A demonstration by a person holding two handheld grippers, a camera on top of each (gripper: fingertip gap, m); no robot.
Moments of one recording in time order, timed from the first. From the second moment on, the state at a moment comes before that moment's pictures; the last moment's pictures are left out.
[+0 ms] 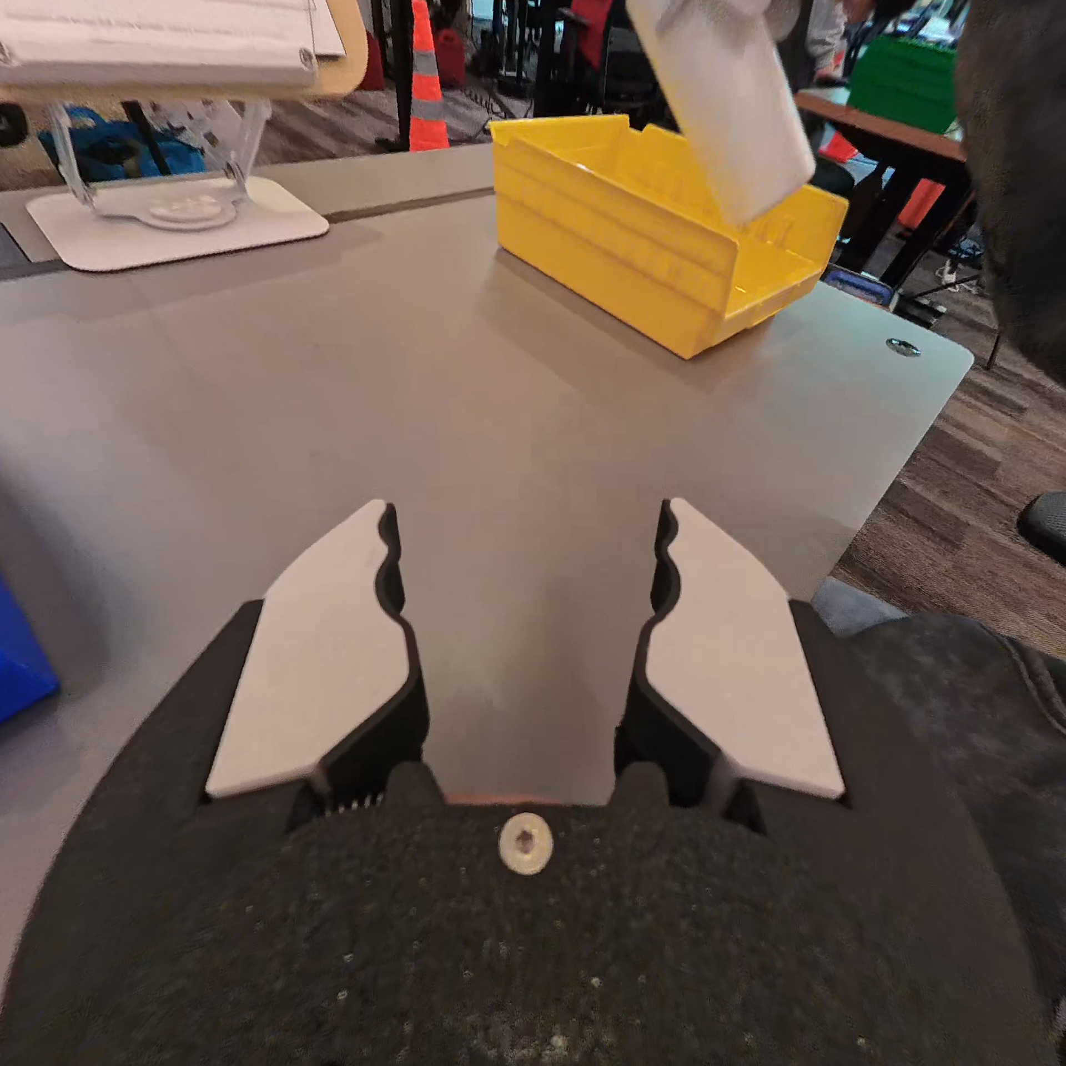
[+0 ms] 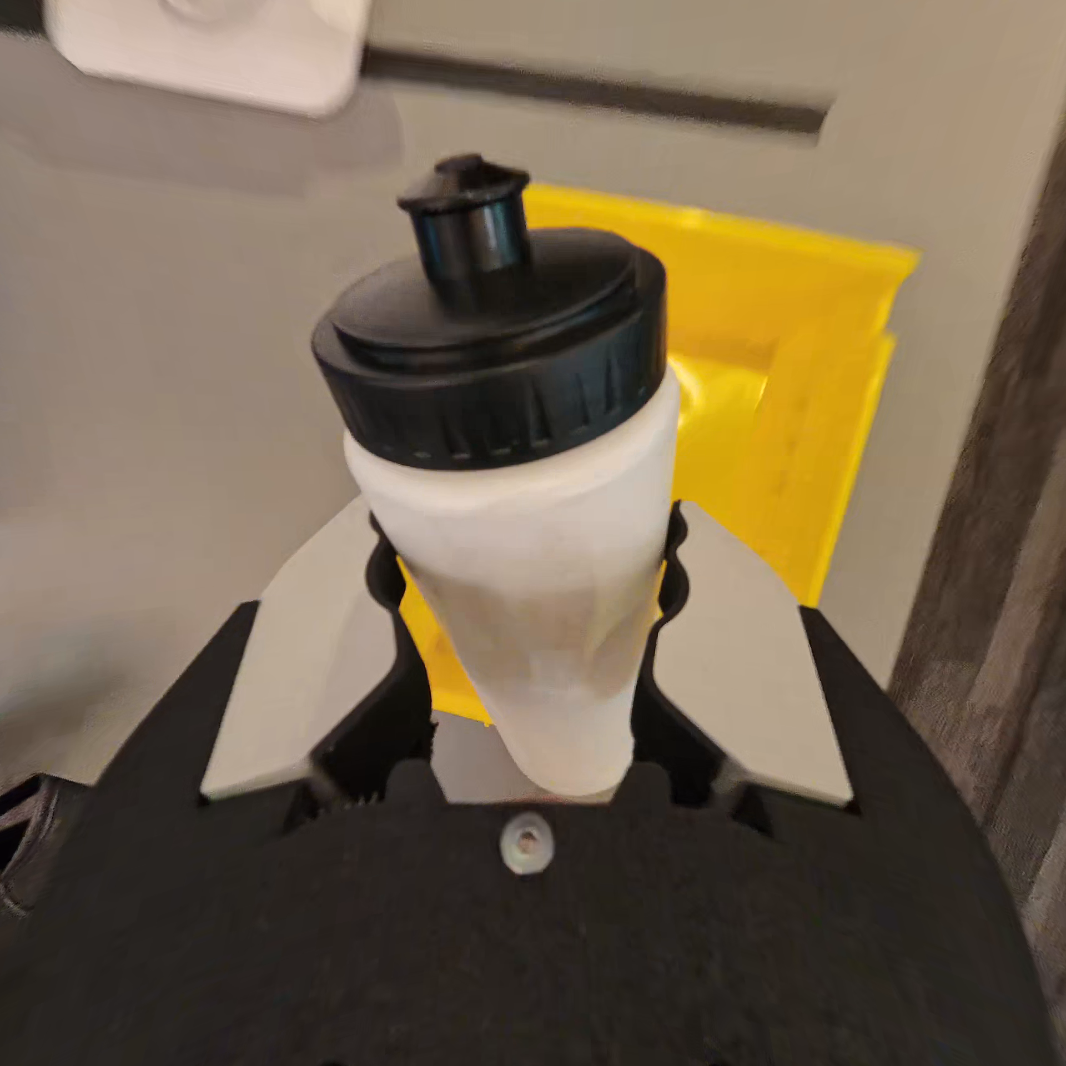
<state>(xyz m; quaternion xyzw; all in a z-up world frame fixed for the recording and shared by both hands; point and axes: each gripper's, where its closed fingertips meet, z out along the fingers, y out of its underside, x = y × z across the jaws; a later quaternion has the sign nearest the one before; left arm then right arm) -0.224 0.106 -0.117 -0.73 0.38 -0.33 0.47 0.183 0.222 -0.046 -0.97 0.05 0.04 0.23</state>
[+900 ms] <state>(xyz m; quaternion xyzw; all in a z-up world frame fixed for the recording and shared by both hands) -0.280 0.162 -0.109 -0.75 0.27 -0.25 0.55 0.185 0.233 -0.066 -0.95 -0.01 -0.02 0.32</state>
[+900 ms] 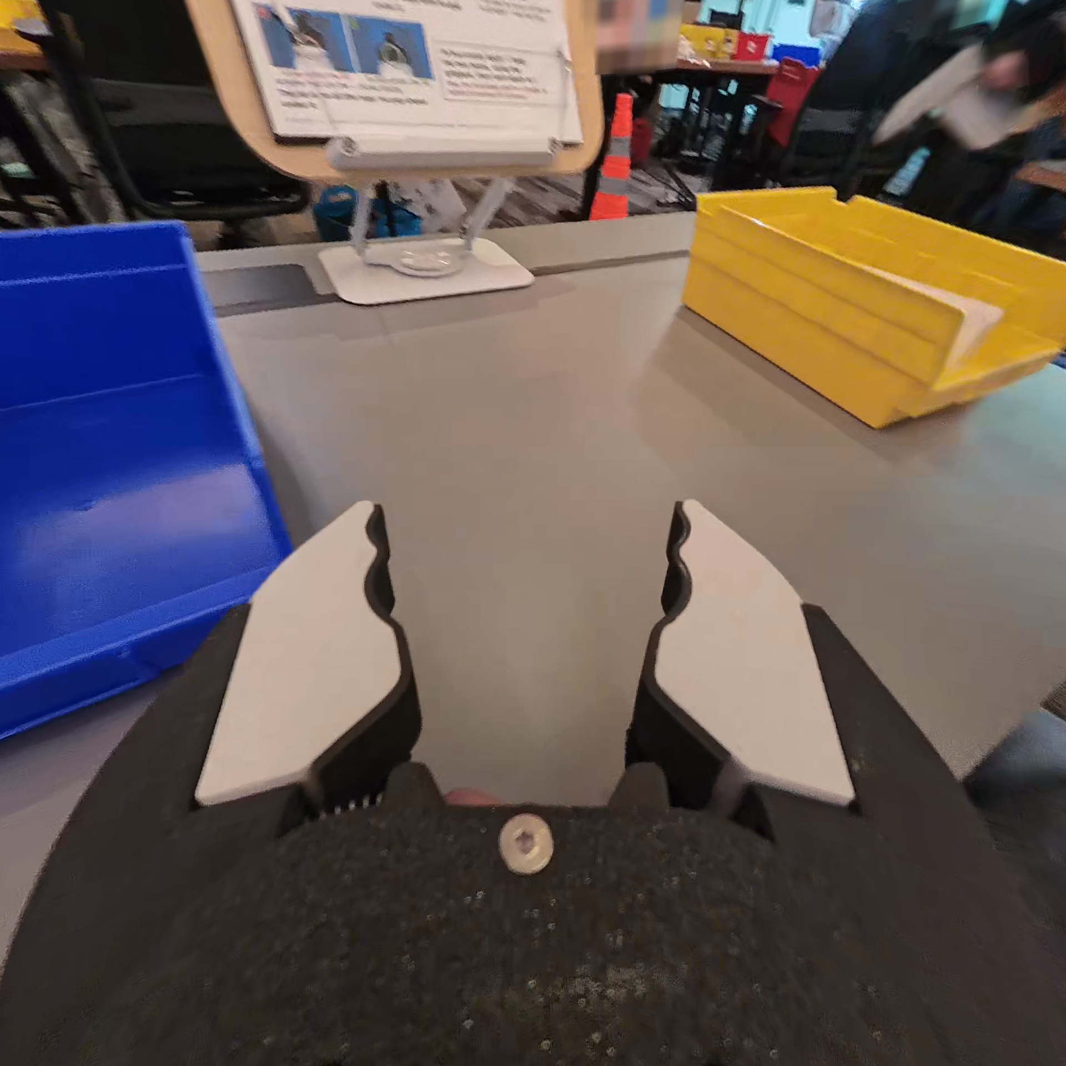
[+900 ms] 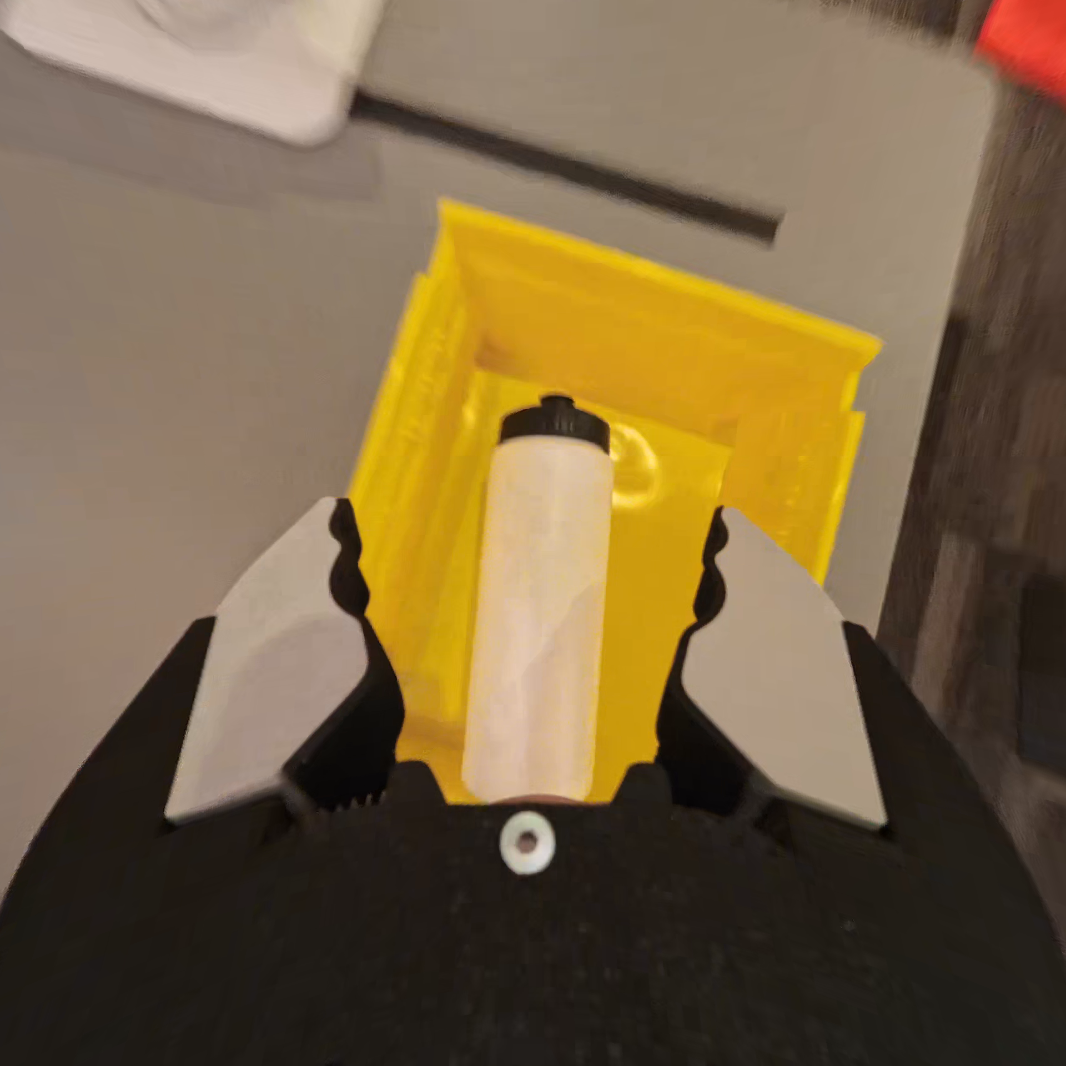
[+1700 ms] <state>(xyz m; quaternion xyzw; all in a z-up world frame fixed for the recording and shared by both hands) -0.364 0.202 -0.116 -0.80 0.16 -0.15 0.55 0.129 0.004 -0.137 -0.80 0.11 0.05 0.59</state>
